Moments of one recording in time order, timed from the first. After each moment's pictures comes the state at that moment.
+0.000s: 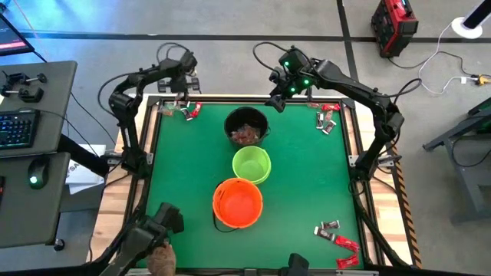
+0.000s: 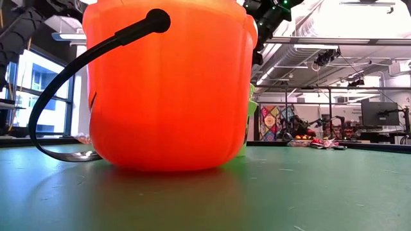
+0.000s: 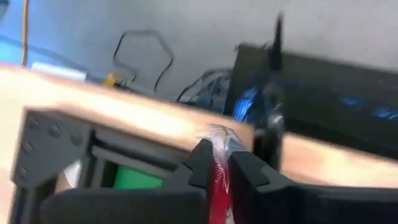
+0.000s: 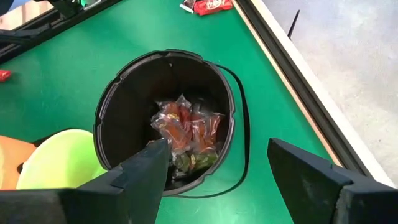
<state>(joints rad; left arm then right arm) 1.14 1.98 1.43 -0.81 -0.40 -0.60 -0.63 1.73 1.72 -0.91 -0.34 -0.08</state>
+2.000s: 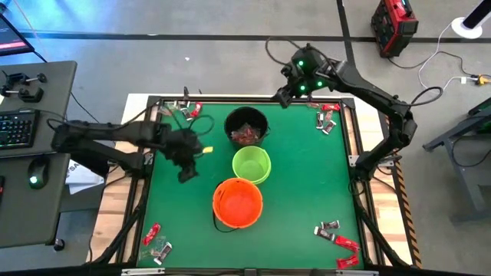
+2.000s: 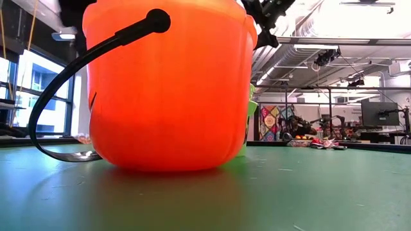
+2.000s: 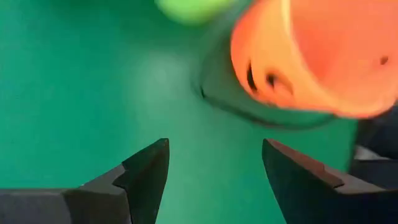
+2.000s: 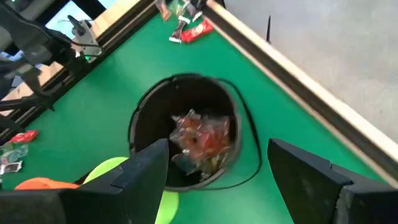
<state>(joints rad) 0.01 1.11 0.96 -0.97 0.19 -0.43 -0.57 1.58 1.72 -0.95 -0.23 0.23</state>
